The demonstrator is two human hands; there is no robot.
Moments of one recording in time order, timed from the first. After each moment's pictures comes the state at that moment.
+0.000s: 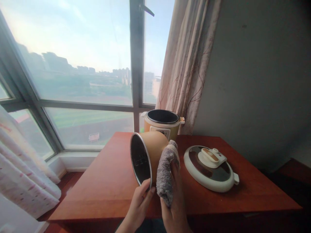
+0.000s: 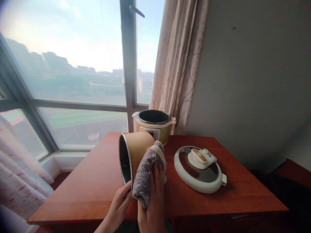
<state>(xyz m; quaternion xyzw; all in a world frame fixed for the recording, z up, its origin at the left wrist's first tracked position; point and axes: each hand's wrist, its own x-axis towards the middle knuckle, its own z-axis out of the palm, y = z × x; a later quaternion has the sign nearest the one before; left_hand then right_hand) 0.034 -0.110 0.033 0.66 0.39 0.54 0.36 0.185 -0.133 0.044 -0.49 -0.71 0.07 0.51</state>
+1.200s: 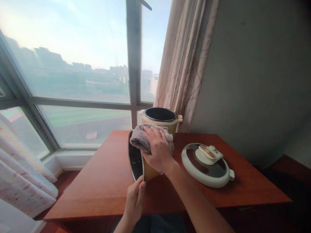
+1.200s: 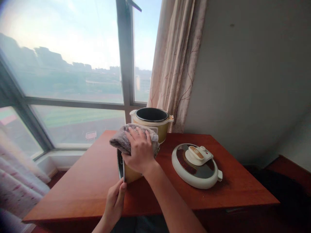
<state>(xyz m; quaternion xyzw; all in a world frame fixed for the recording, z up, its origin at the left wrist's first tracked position) 0.034 -0.112 0.021 0.62 0.47 0.58 0.23 0.159 -0.037 0.183 -0.42 -0.84 0.00 0.34</state>
